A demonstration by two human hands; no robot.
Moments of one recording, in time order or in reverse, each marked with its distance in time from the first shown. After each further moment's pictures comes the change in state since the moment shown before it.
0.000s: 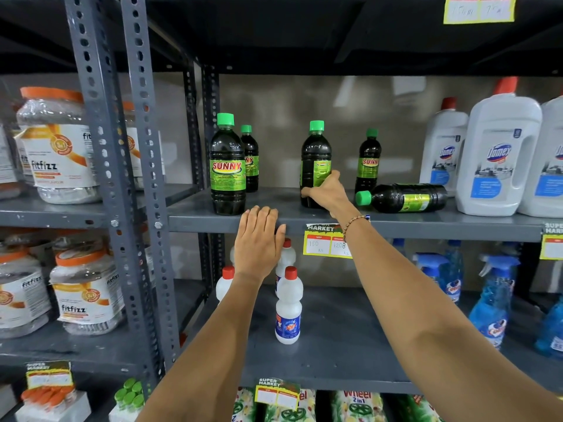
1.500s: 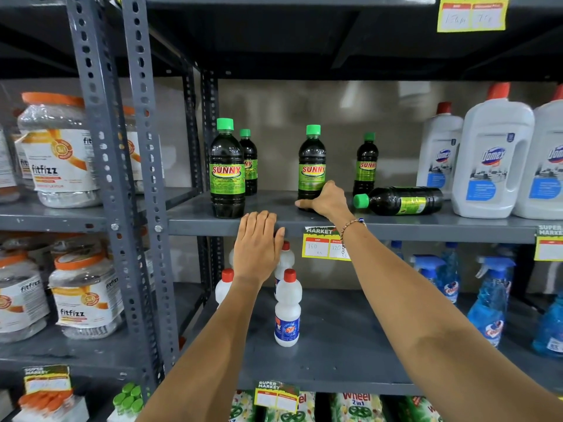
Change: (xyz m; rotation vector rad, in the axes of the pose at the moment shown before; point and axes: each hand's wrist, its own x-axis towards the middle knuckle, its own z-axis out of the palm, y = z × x) left_hand 0.000 0.000 -0.002 -0.007 -0.016 -0.007; right_hand -0.012 -0.001 -0.003 -0.297 0.013 -0.022
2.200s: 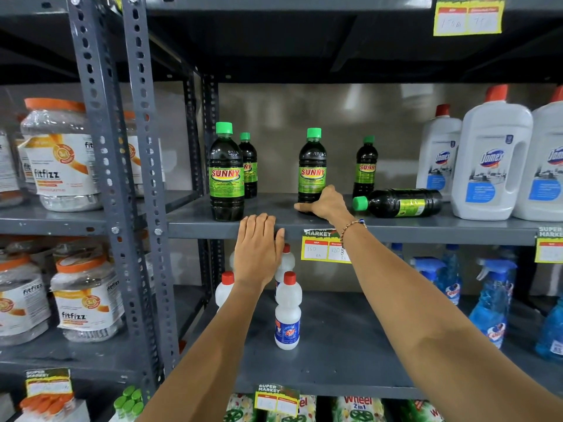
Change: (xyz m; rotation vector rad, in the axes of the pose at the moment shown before) left_hand 0.001 0.004 -0.004 -0.012 -0.061 -0.031; right_hand -0.002 0.000 -0.004 -0.006 -0.101 0.028
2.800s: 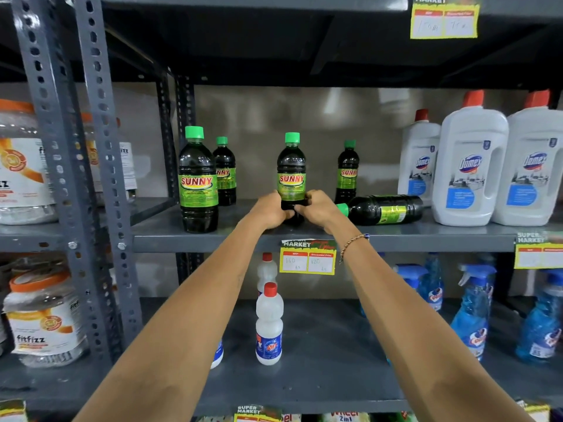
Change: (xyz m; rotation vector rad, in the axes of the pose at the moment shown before) left_hand 0.132 0.041 0.012 -0.502 -0.761 -0.279; right_hand 0.016 0.020 -0.015 0.140 -0.051 -0.120
